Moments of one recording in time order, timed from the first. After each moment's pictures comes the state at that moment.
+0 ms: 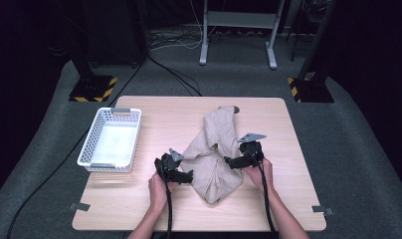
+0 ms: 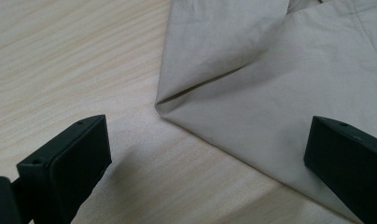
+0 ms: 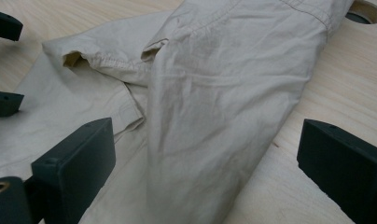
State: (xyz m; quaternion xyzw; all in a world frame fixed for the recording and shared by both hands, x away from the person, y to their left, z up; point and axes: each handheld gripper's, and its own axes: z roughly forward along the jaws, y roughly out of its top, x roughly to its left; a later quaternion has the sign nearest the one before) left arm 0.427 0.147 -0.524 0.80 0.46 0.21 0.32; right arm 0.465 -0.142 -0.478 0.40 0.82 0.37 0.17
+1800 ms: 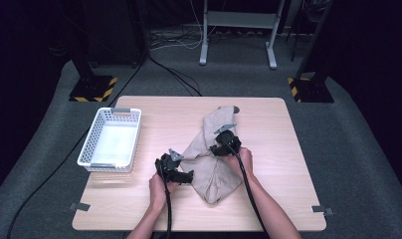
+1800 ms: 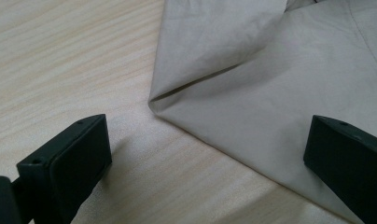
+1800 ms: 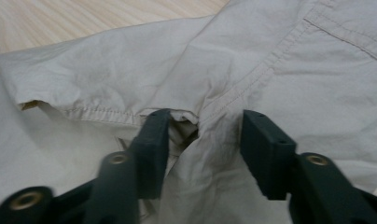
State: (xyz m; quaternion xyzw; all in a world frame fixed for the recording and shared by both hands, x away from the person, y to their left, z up) left arm 0.429 0.150 -0.528 0.80 0.47 0.19 0.33; right arm 0.515 -0.074 -0.489 0.38 0.85 0.31 0.18
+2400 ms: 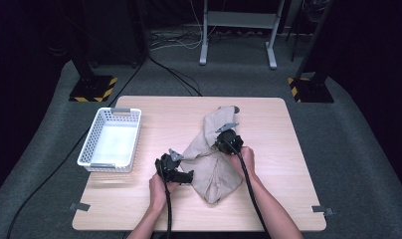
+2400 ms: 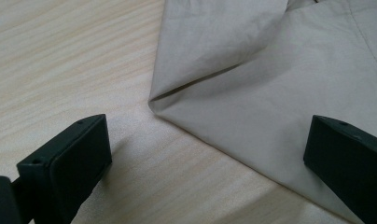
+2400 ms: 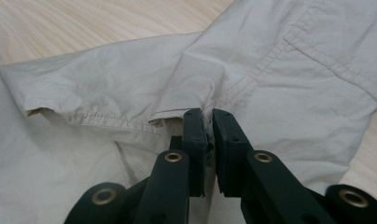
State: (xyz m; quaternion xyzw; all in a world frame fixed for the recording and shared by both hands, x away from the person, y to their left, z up) left arm 0.429 0.150 -0.528 0.80 0.47 0.19 0.33; right arm 0.510 -0.079 -0.476 0.38 0.85 0.31 0.20
